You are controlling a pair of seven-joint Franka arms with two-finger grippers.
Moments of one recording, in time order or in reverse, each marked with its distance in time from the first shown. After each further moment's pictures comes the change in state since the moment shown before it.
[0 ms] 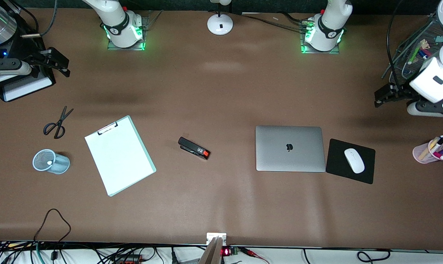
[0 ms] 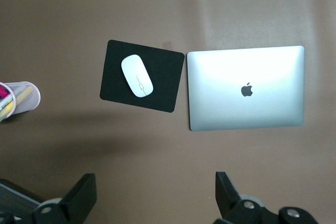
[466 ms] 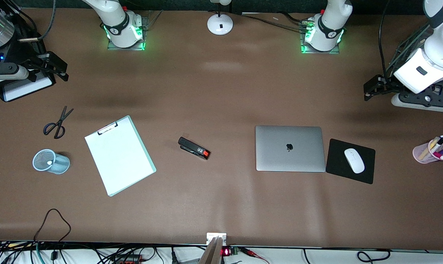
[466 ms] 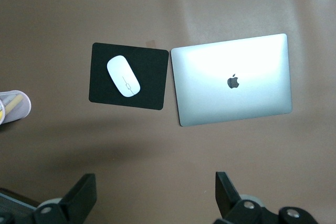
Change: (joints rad) left arm -0.029 -0.014 -0.025 -0.006 0.000 -0.011 0.021; right arm 0.000 0.033 -0.001 0.036 0.001 0.002 0.000
